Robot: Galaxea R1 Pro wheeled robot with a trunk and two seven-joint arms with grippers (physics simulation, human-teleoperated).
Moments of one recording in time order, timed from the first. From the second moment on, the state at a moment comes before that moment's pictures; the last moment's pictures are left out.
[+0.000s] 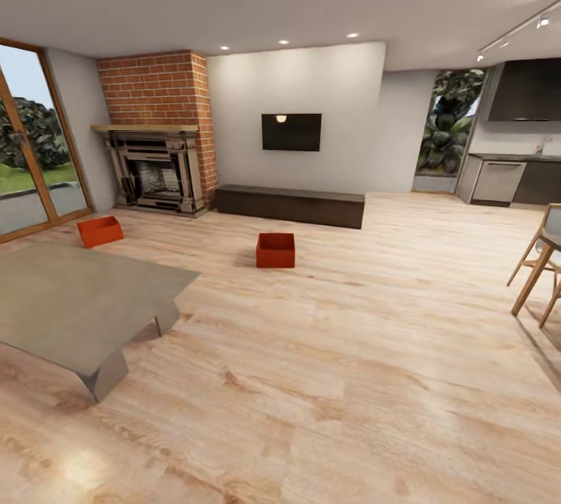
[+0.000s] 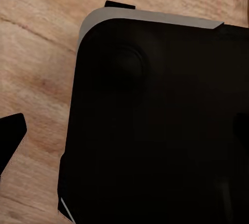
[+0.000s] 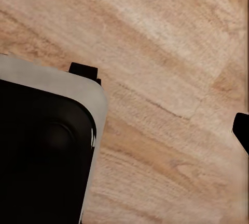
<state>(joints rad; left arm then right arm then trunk) 0.00 0.00 0.01 -0.05 0.17 -0.07 0.00 -0.11 -0.05 0.34 0.03 -0.07 -0.18 -0.09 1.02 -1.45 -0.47</state>
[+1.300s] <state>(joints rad) 0.00 0.00 0.01 -0.05 0.17 -0.07 0.00 -0.11 -0.06 0.34 0.03 -0.07 -0.18 -0.09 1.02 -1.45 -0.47</state>
